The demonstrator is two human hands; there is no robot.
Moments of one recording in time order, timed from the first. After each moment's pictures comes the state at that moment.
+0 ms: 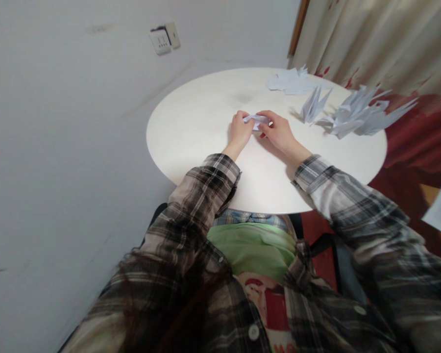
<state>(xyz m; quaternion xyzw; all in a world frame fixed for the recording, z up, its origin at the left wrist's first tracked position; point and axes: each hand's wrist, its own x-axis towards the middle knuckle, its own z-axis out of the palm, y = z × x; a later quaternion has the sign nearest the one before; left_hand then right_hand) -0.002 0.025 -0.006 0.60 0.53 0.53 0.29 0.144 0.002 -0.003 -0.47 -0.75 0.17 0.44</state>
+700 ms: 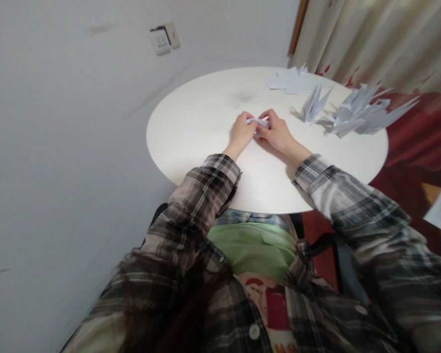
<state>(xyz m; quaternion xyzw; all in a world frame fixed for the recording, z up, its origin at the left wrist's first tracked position) 0.002 0.020 -0.006 0.63 0.52 0.51 0.28 0.140 -0.006 -0.003 -0.50 -0.74 0.19 0.41</state>
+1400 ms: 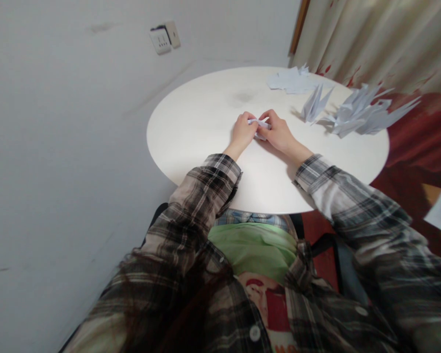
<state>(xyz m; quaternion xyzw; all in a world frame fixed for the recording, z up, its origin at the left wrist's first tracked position) 0.002 0.019 -0.004 0.64 0.52 0.49 0.28 0.142 -0.005 -0.002 -0.49 -0.75 0.18 0.41</state>
